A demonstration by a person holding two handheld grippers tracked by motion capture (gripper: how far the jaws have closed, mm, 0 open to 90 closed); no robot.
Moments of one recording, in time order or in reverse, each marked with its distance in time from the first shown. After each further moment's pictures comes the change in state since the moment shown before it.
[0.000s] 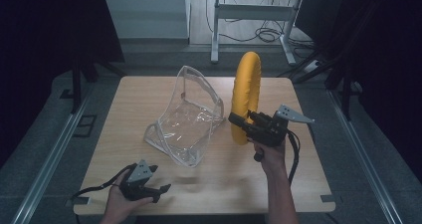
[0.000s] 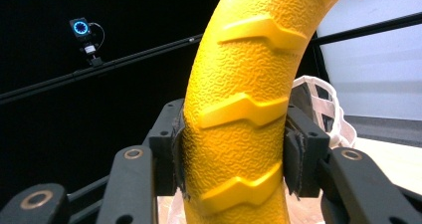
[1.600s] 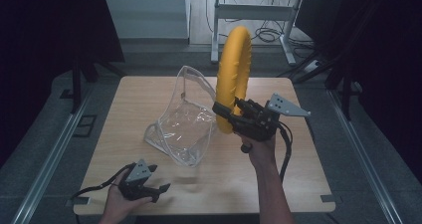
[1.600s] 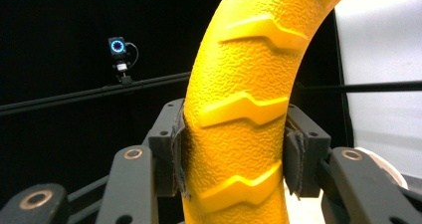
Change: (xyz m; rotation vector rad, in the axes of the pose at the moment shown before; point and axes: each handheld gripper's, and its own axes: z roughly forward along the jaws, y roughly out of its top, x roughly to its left) left arm 0.001 0.001 -0.003 -0.013 -0.006 -0.006; right arm 0.053 0.041 0.030 -0.101 0.091 -0.123
